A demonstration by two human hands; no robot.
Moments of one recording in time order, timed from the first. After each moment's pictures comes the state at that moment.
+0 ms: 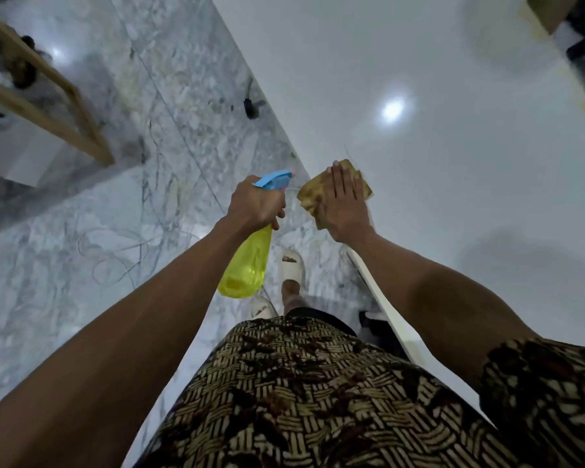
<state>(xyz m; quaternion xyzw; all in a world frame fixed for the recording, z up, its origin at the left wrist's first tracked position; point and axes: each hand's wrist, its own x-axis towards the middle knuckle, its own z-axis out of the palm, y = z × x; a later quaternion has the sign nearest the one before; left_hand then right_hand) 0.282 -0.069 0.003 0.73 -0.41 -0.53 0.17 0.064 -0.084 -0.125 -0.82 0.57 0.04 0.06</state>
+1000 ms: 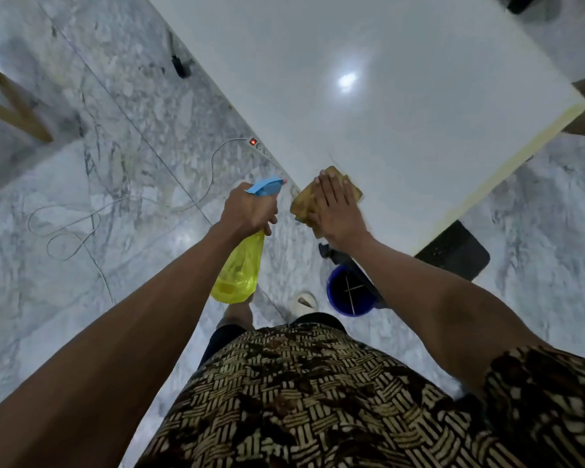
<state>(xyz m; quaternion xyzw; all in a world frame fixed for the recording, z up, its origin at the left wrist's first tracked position) 0.090 0.214 -0.004 0.69 -0.44 -0.55 0.12 -0.134 0.237 -0.137 -0.81 0.58 0.05 0.04</state>
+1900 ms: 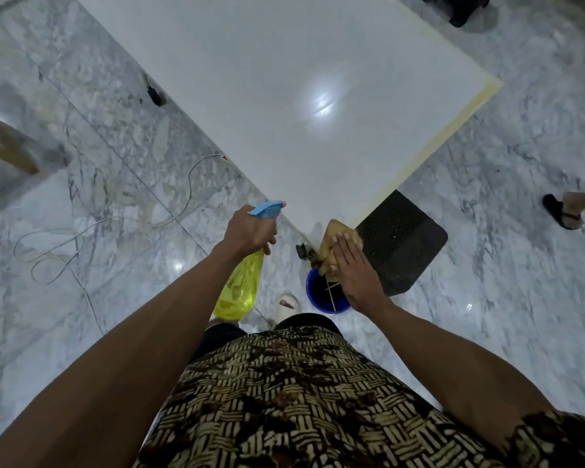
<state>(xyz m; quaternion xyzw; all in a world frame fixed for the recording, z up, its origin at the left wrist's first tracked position) -0.007 0.318 0.002 0.65 -0.51 -0.55 0.12 -0.254 0.447 -0.124 -0.77 0.62 0.00 0.16</state>
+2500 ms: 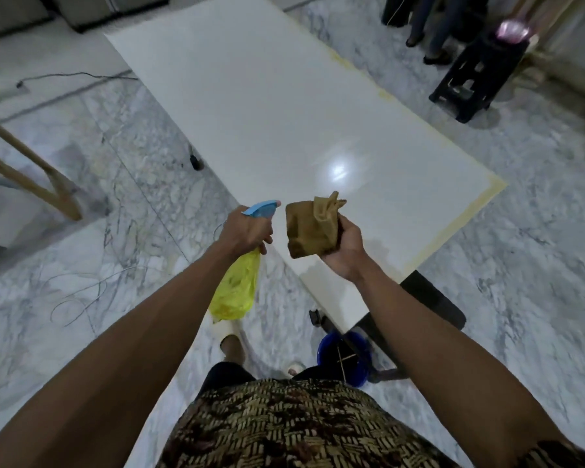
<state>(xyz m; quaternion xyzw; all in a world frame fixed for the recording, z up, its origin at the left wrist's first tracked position) 0.037 0.207 0.079 0.65 -0.51 -0.52 0.23 -0.173 0.234 0.038 -0.08 0.47 -0.50 0.72</state>
